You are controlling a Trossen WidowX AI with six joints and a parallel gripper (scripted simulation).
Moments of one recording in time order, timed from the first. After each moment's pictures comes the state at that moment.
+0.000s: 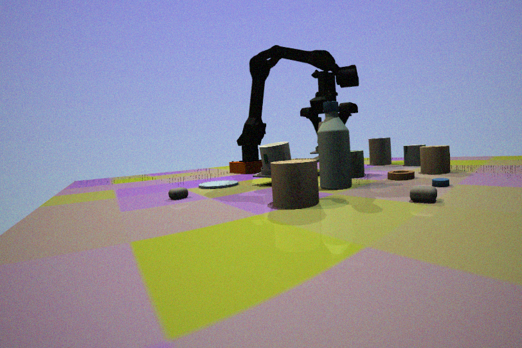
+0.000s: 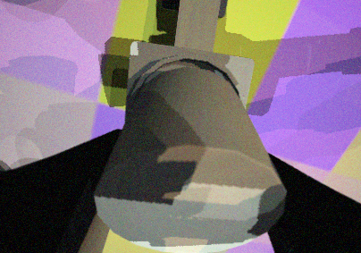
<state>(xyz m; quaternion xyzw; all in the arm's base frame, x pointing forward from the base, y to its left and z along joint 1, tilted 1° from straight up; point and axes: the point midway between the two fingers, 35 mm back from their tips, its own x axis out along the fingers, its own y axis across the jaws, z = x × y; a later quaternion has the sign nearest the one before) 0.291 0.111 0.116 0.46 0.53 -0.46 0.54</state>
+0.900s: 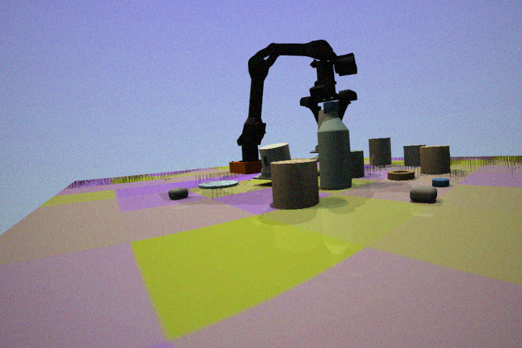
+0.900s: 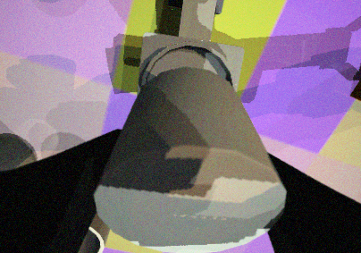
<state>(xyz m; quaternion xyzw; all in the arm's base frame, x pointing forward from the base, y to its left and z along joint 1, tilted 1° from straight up) 0.290 0.115 0.153 0.47 0.53 -0.45 0.53</state>
